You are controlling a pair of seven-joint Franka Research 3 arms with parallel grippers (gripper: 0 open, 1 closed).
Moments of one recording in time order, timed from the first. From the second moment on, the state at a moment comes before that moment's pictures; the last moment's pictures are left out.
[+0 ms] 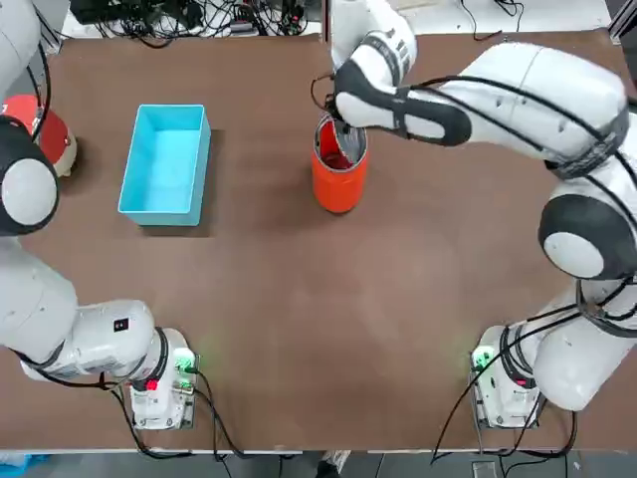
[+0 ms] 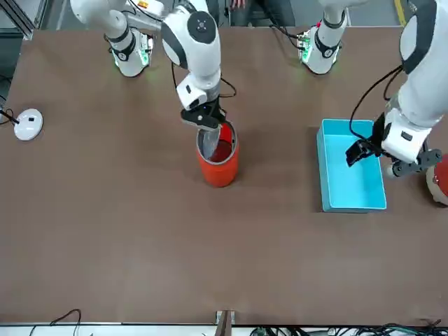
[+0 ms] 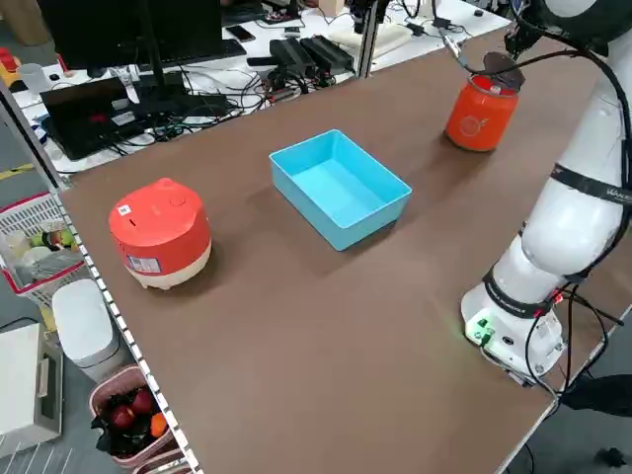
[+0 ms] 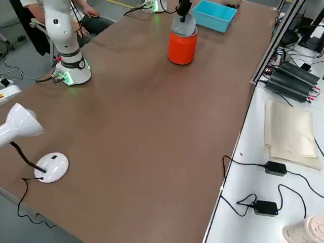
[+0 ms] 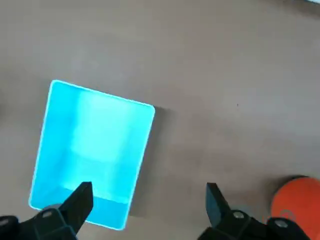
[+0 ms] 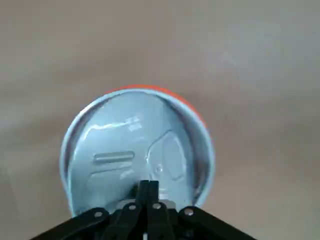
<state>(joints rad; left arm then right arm) 0.10 0.14 -0.30 -1.56 0.05 1.73 -0.40 0.85 0.33 -0.01 -1.62 -0.05 1.99 1.13</state>
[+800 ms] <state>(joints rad) 0.02 0.09 -0.18 -1.49 0.00 1.60 -0.21 0.87 0.41 -0.01 -1.62 -0.09 2.07 1.20</state>
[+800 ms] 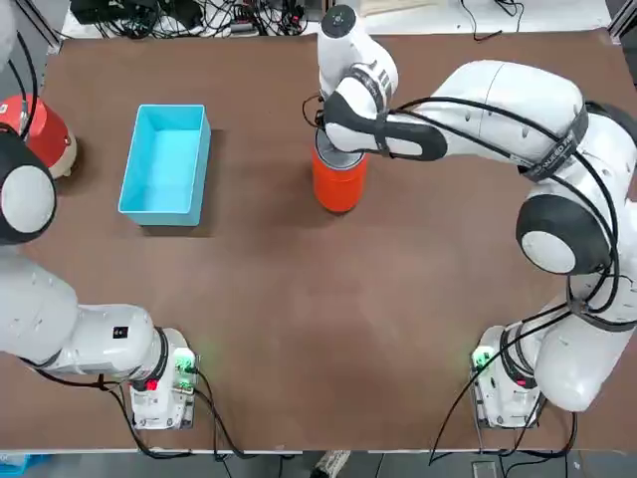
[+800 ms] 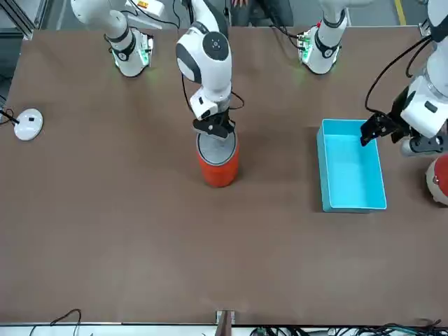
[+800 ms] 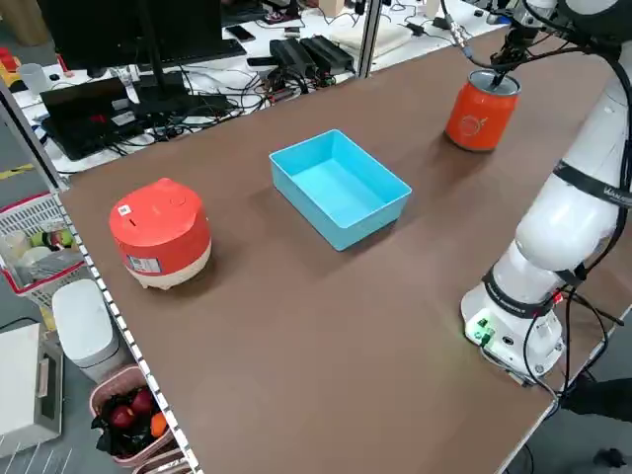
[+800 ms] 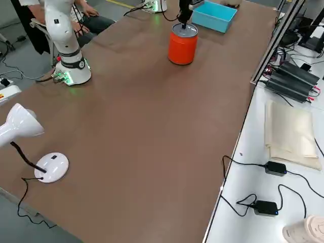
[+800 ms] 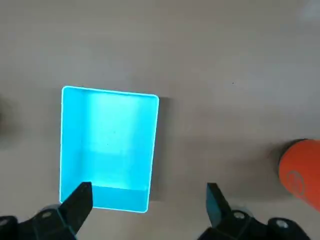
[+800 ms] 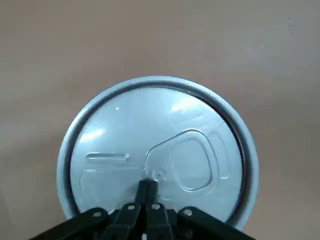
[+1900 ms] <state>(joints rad) 0.03 0.09 -0.17 -1.49 0.00 1.60 -0.15 0.85 0.44 -0.03 -1.49 -0.08 1.91 1.18</state>
